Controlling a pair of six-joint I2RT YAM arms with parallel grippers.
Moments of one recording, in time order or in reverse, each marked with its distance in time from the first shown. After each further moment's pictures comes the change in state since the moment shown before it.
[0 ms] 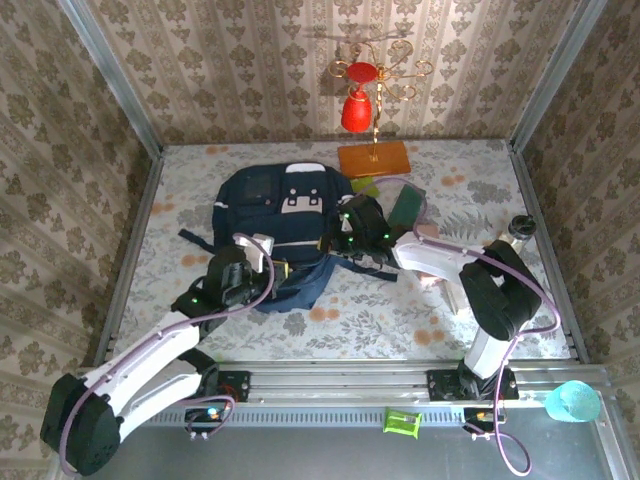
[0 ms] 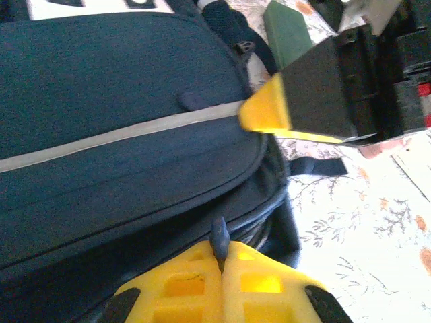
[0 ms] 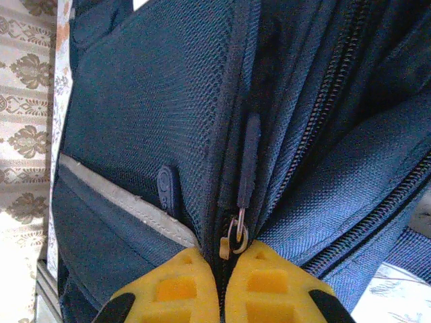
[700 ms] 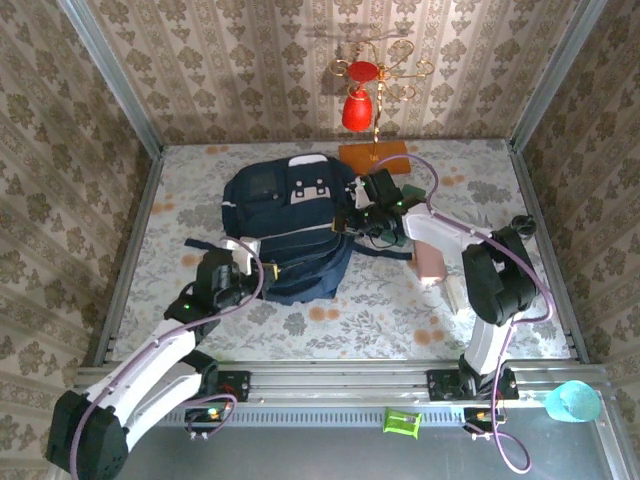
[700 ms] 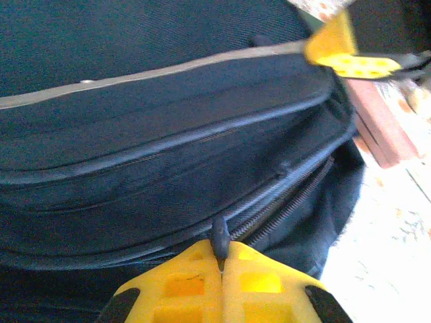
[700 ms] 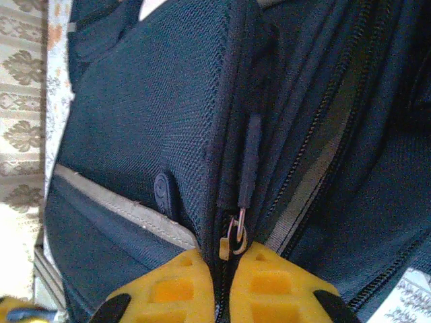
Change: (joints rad) left arm 0.088 -0.055 -0.068 0.015 0.079 -0.011; right arm -0.163 0.107 0.241 -0.267 -0.167 -0.202
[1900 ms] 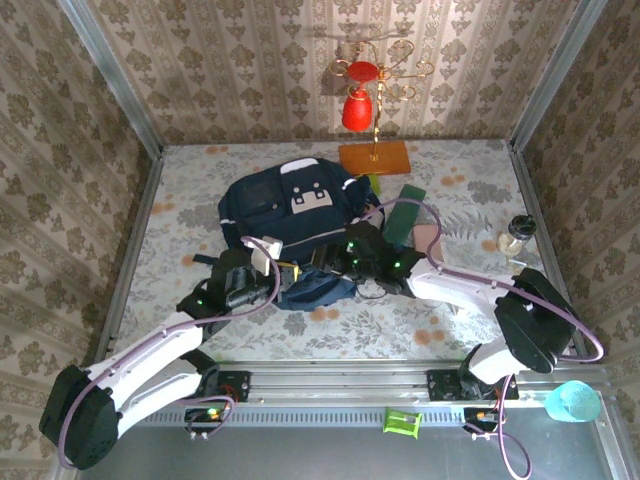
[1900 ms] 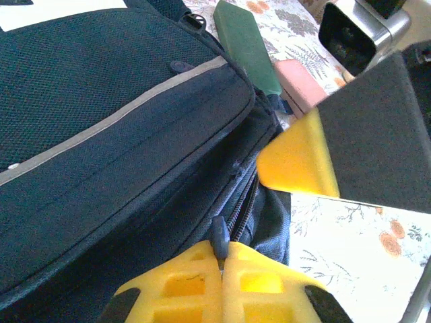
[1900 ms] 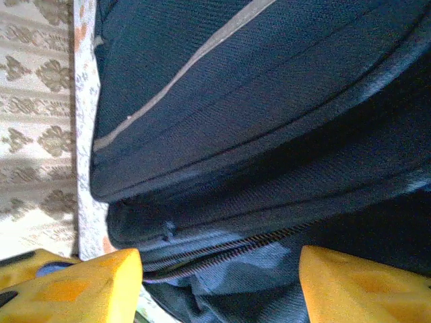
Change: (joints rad) left arm -0.146 0.090 0.035 0.118 0.009 0.015; right arm 0.327 -0.319 -0.420 0.304 0.309 0.455
